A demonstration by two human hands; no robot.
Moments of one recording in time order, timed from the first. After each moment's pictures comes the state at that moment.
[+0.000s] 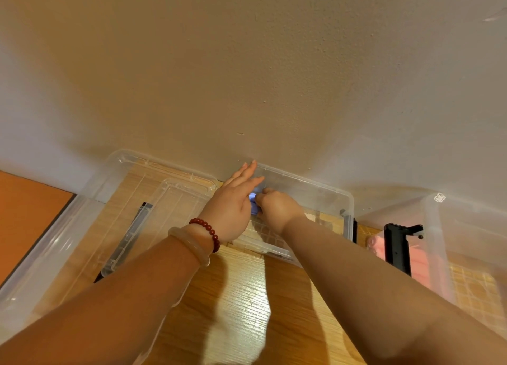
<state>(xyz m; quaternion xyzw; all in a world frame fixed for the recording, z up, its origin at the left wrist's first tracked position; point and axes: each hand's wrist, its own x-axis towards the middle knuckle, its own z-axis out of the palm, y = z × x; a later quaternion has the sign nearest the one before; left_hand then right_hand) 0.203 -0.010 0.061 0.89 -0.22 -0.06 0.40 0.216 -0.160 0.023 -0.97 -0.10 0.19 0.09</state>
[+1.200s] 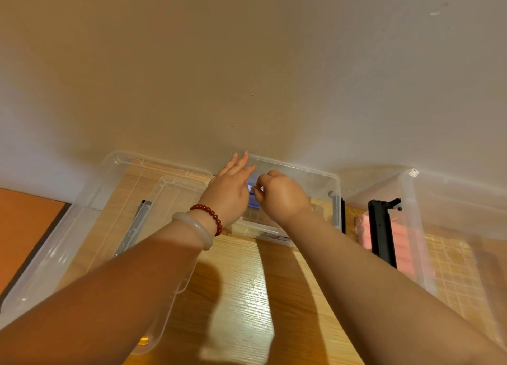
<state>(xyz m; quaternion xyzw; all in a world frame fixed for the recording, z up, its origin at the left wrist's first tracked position) 0.200 -0.011 0.072 0.91 -0.20 -0.08 0.35 0.180 -0.153 0.079 -0.99 -0.04 0.05 0.13</state>
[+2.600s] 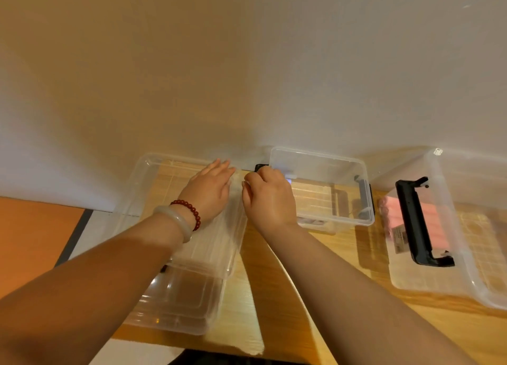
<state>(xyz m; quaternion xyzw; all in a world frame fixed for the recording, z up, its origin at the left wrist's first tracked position) 0.216 0.104 0.065 0.94 -0.25 -0.11 0.22 0.154 -0.037 0.076 -0.96 0.01 -0.21 0.20</state>
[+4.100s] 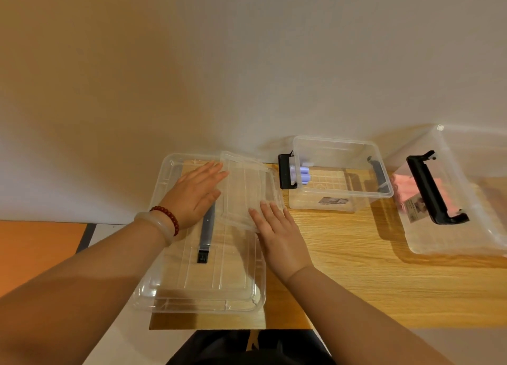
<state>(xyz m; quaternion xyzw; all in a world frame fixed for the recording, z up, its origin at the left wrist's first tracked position) 0.219 0.233 0.055 0.88 -0.41 -0.07 0.25 0.064 0.040 0.038 -0.99 -0.03 -0.07 0.09</state>
